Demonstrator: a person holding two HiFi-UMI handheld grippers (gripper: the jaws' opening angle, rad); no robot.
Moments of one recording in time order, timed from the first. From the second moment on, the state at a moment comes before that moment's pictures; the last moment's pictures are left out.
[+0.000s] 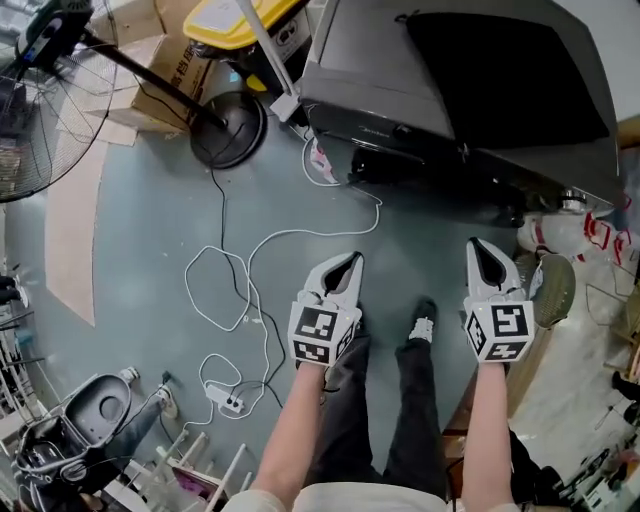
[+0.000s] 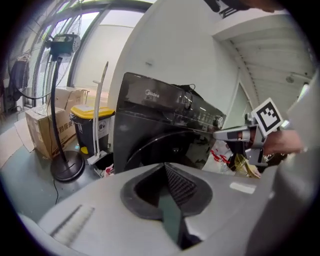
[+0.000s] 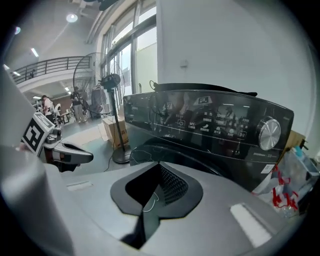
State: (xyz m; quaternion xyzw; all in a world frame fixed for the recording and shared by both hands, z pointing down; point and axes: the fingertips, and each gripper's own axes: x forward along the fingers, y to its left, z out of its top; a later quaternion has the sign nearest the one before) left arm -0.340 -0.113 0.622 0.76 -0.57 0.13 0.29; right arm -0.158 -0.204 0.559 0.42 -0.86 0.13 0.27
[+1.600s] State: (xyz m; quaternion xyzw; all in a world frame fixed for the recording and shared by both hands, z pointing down) left arm -0.336 -0.264 0.707 0.90 -0.32 0.28 0.14; right arm -0.240 -0.266 0.612 0.27 -0.83 -0.10 0.48
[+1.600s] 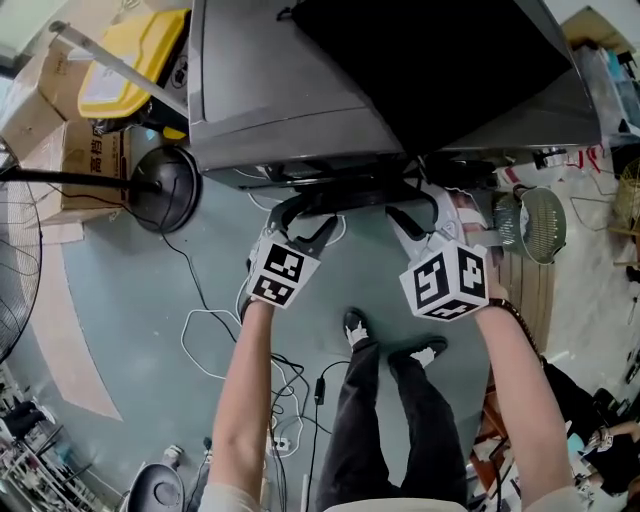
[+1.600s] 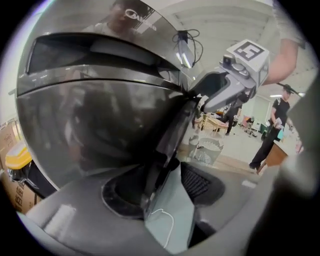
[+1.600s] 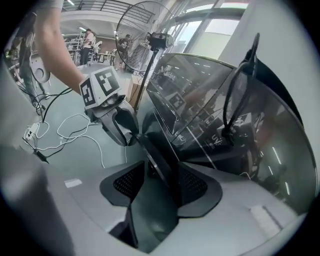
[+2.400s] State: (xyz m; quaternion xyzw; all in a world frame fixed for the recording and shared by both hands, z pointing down) left arm -0.323 -0.241 0.717 0.88 -0.34 0.29 0.15; right arm -0.244 -0.253 0.614 0.26 -0.84 -0.06 0.48
